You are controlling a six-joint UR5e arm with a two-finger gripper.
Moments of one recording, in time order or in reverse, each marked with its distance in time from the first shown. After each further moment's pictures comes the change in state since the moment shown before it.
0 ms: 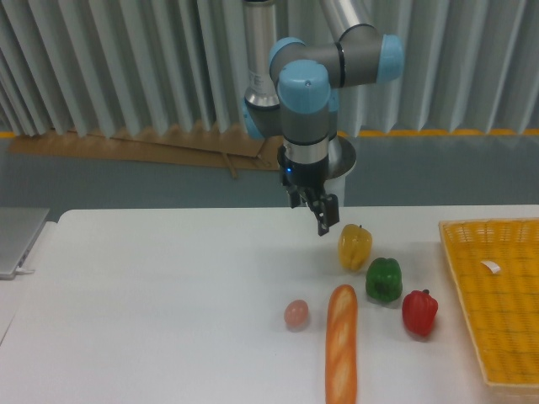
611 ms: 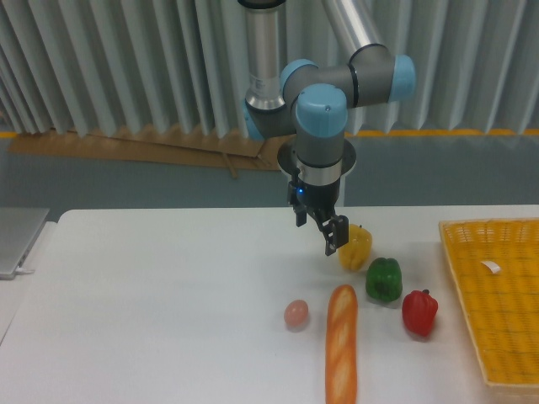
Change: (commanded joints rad) arm -0.002 -0.048 0.006 0.057 -0.129 -0.156
